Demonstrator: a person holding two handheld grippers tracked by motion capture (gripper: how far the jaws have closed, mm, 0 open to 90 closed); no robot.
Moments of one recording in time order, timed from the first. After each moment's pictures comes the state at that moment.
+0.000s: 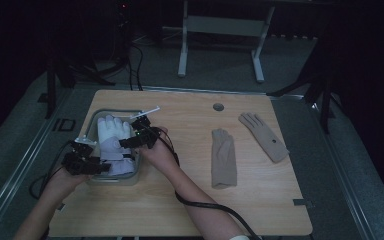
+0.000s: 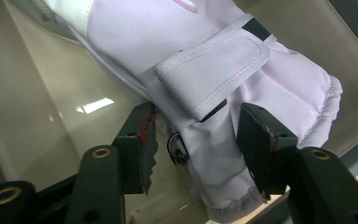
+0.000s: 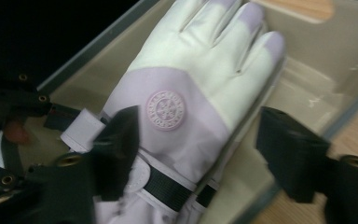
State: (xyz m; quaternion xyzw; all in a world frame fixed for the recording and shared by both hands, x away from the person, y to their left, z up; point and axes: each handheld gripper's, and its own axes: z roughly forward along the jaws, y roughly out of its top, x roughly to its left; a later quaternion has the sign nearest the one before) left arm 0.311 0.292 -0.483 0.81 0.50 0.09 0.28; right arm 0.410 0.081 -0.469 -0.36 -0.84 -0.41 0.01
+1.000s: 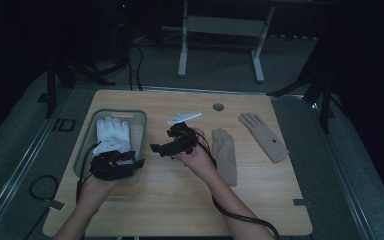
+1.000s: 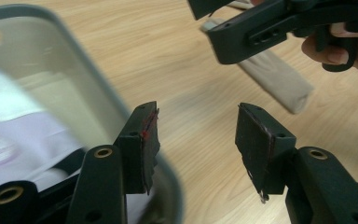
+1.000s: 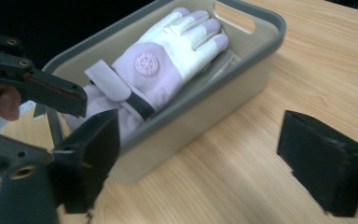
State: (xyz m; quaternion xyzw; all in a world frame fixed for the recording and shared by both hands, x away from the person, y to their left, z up) left arm 0.281 0.196 -0.450 0.78 0.42 0.12 0.44; right arm 0.383 -0.029 -0.443 -0.29 -0.84 -0.45 -0.03
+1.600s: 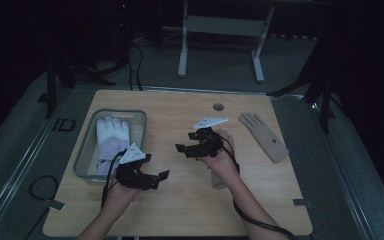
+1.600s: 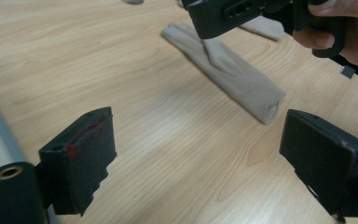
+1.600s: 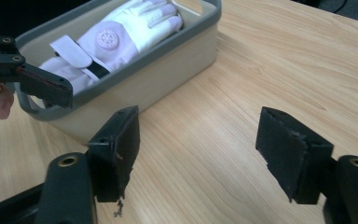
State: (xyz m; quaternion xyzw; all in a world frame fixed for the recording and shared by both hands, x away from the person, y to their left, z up) left arm 0.276 0.144 -0.475 0.78 0.38 0.12 0.48; right arm 0.379 -0.097 -0.448 -0.31 -0.84 -0.45 -0.07
